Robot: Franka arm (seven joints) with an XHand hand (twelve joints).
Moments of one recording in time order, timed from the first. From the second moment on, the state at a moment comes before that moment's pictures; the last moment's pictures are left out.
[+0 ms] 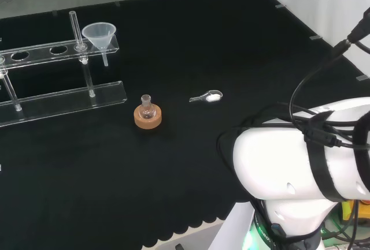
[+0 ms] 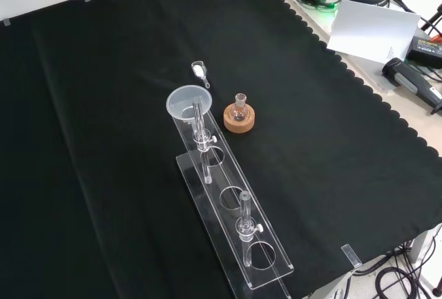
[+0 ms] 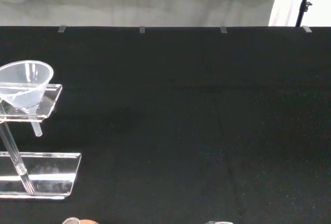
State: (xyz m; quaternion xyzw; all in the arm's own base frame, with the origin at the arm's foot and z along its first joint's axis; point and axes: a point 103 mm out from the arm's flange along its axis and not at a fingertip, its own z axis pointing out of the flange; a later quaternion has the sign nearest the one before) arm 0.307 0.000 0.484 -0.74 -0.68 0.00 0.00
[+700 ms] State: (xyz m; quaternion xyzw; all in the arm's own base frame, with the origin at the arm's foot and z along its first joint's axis) arm 0.329 -0.001 0.473 -0.72 -0.70 0.00 0.00
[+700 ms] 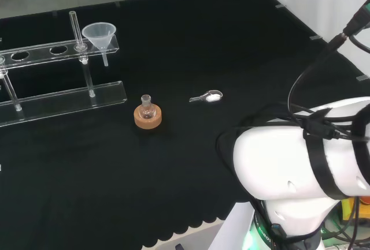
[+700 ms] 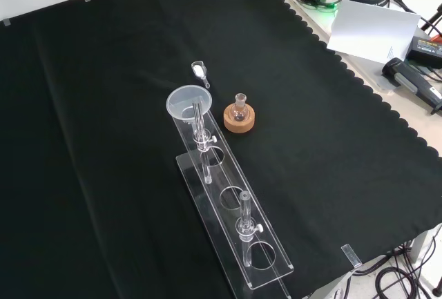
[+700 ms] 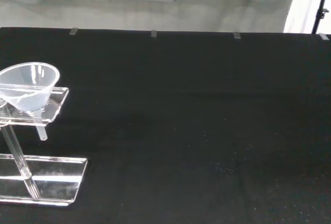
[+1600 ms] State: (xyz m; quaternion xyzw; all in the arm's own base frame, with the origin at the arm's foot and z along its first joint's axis) arm 0.387 0.042 0.443 -0.66 -0.75 -0.02 0.02
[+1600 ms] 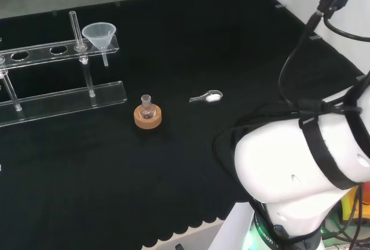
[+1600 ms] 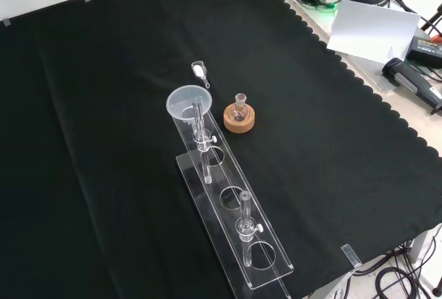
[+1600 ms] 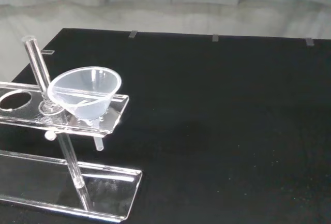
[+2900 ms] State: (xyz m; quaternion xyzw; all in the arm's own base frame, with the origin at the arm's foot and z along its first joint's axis) arm 0.455 0.125 0.414 -0.68 -0.73 0.00 0.04
